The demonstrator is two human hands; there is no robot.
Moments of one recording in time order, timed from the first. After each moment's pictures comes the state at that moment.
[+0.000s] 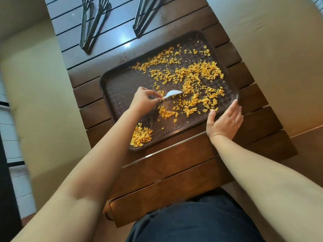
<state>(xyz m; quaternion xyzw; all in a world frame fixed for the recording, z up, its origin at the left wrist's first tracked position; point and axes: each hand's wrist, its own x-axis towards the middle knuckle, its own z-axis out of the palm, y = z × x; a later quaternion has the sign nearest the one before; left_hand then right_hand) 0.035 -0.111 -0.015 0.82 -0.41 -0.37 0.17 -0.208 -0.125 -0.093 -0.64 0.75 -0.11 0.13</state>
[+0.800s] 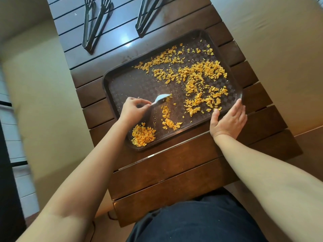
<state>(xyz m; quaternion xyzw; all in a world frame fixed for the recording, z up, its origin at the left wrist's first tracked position) 0.061 -0.070 -0.021 0.83 -0.36 -0.37 0.19 -0.208 -0.125 -0.094 -0.64 0.75 -0.11 0.12</state>
